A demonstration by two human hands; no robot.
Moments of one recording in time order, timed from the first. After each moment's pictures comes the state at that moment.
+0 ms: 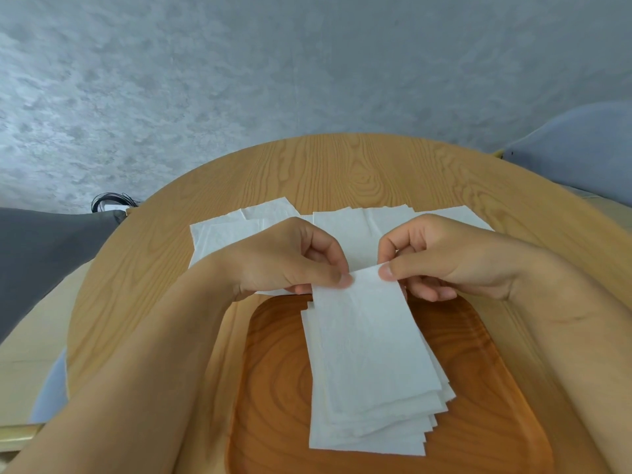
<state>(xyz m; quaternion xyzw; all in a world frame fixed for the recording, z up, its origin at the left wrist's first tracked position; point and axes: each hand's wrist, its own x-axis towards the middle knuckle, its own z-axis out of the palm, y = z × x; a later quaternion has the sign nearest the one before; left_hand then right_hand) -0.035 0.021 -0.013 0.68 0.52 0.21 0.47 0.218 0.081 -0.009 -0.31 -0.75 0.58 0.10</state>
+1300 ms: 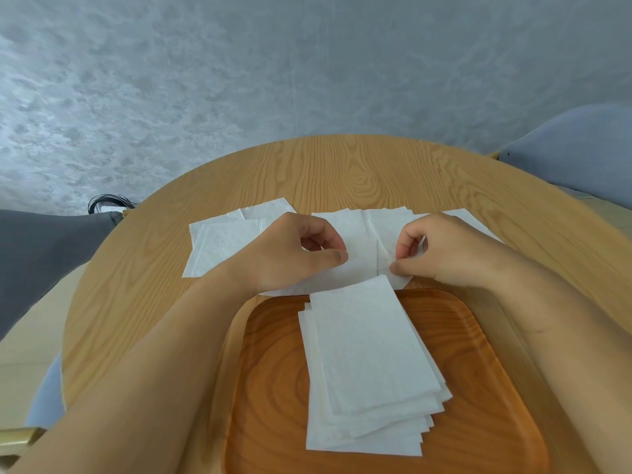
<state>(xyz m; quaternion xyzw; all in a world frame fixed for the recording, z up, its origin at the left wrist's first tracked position) -0.027 0.039 -0.035 0.70 0.56 0.33 0.30 0.223 0.105 -0.036 -0.51 -0.82 0.23 0.15</state>
